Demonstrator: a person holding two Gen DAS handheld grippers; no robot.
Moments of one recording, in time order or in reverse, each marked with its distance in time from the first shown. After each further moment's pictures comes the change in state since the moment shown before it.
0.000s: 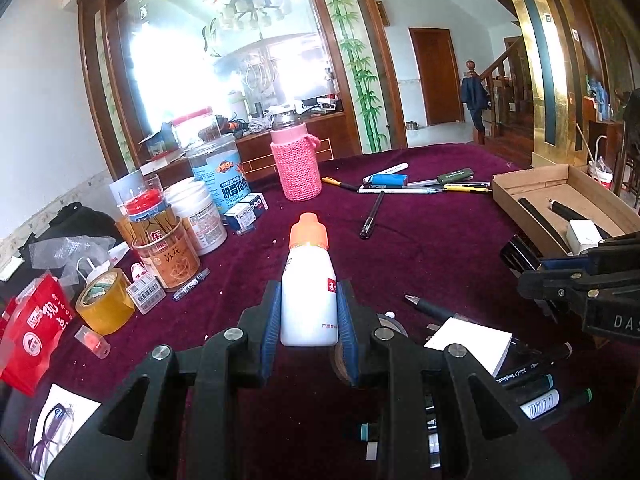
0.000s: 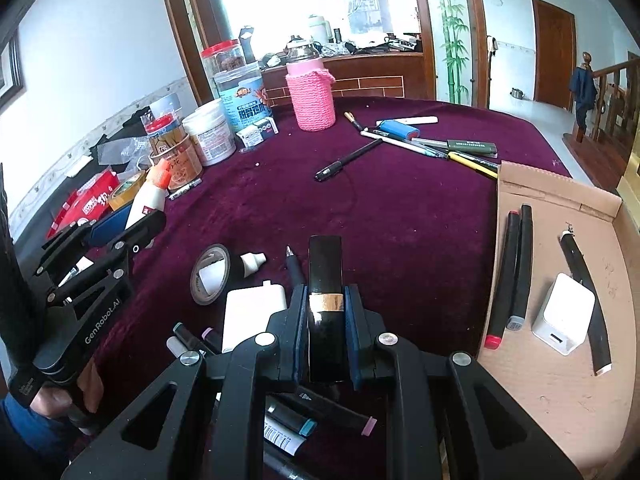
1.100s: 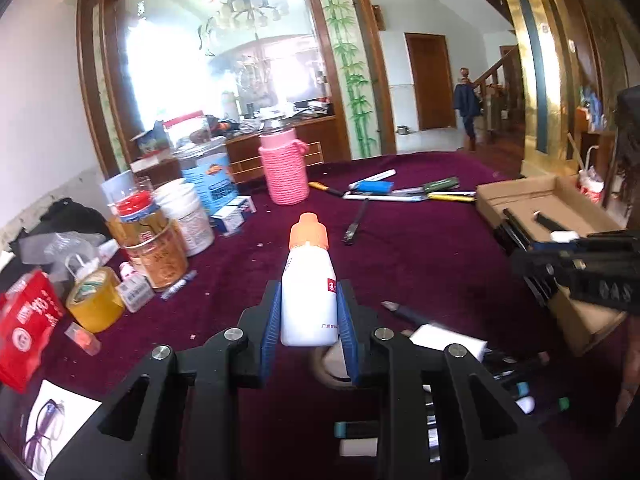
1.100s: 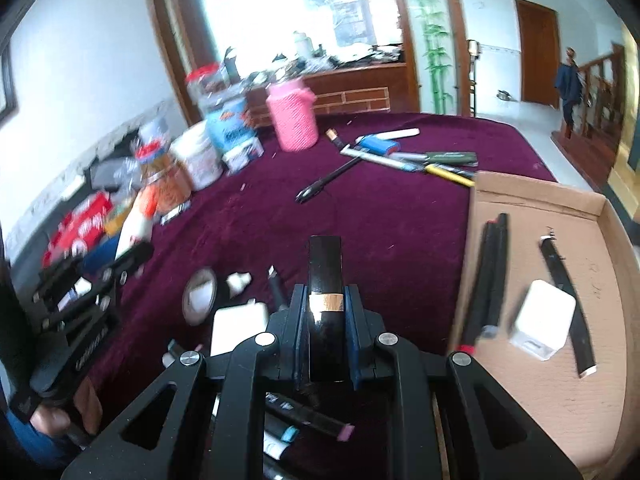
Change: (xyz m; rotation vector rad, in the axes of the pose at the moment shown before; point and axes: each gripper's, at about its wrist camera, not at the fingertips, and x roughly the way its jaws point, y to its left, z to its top) left arm -0.012 -0.003 0.009 -0.034 0.000 -0.066; right arm -0.017 -0.025 0.008 0.076 -0.067 -0.021
